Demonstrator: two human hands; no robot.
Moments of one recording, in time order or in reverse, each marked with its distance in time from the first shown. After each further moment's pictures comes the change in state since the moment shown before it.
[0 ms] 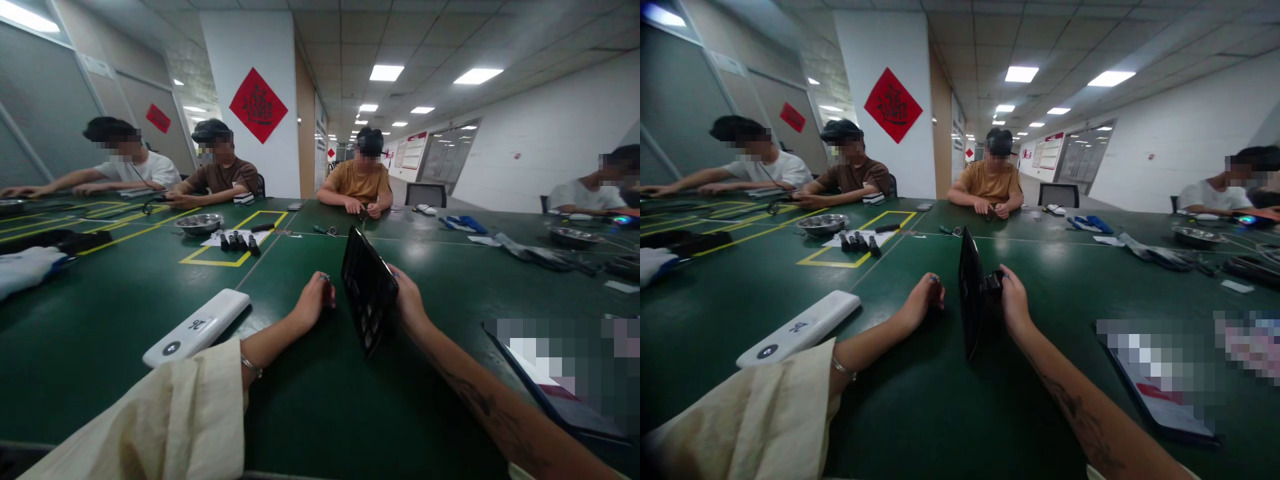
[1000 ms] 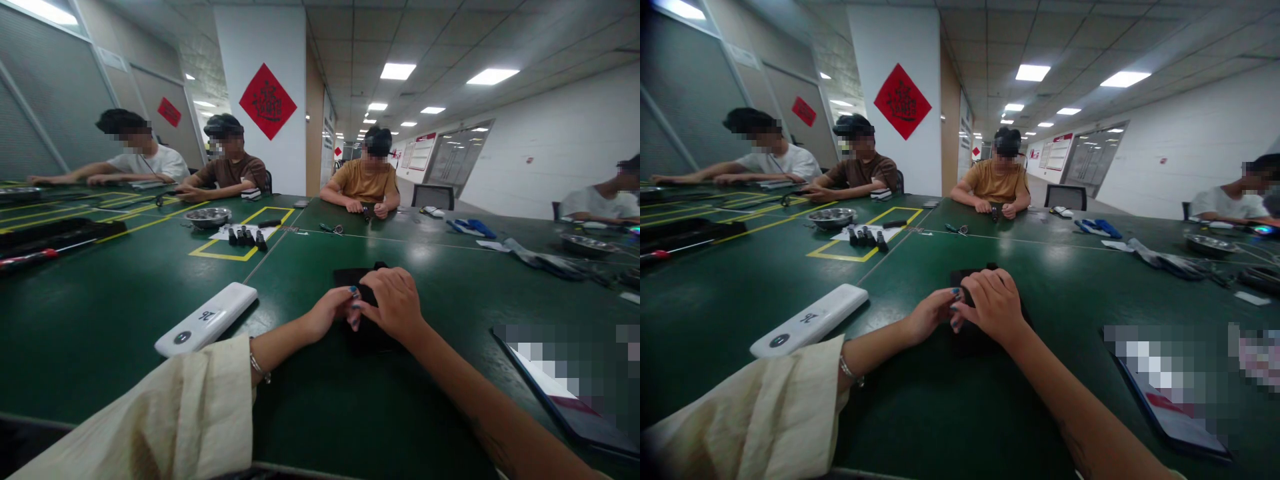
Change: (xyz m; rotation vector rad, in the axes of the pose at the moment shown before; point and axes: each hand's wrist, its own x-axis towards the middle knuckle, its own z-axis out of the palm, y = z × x) left_hand -0.024 0.021 0.018 -0.418 -0.432 -0.073; right_hand -0.039 -0.038 0.022 -1.122 -0.167 -1.449
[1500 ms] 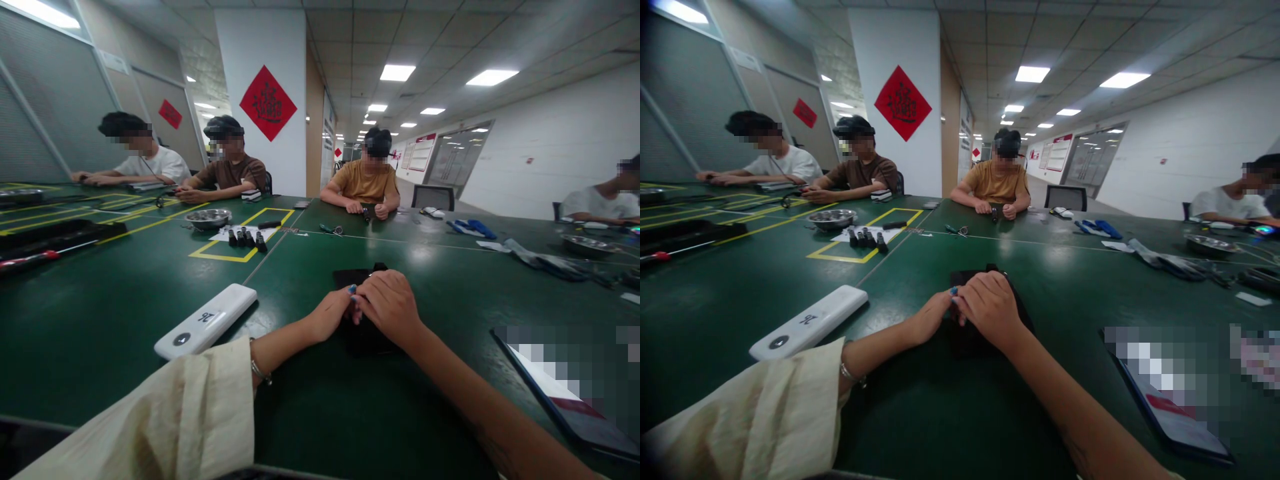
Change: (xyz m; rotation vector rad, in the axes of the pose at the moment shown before) left_hand -0.001 0.009 -0.001 0.630 0.020 0.140; right_hand 0.006 -0.004 -0.003 0.022 -0.093 -0.025
